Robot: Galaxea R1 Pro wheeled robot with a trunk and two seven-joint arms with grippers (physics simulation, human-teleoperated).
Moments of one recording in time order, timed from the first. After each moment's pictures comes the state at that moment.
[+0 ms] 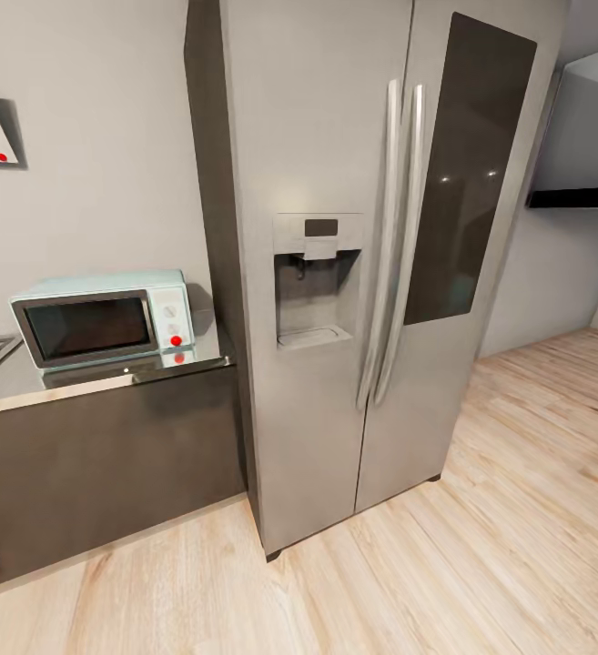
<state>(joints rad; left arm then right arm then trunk) -0.08 0.00 0.00 -0.05 0.00 -0.02 0.01 -0.05 0.00 -0.01 -0.14 0.00 -0.02 0.00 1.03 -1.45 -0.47</state>
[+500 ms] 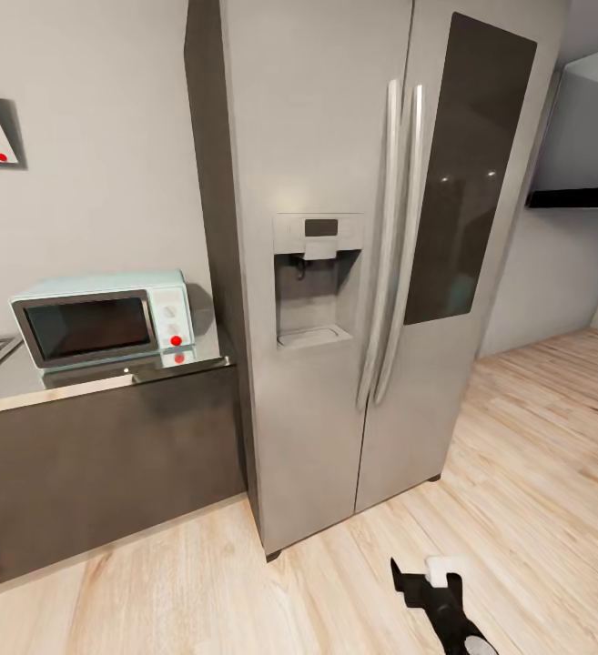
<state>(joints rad) -0.17 -0.01 0.00 -0.39 0.01 -0.09 0.01 -0.15 -0.01 -0.01 -0.92 0.00 -0.05 0.00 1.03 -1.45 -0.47</state>
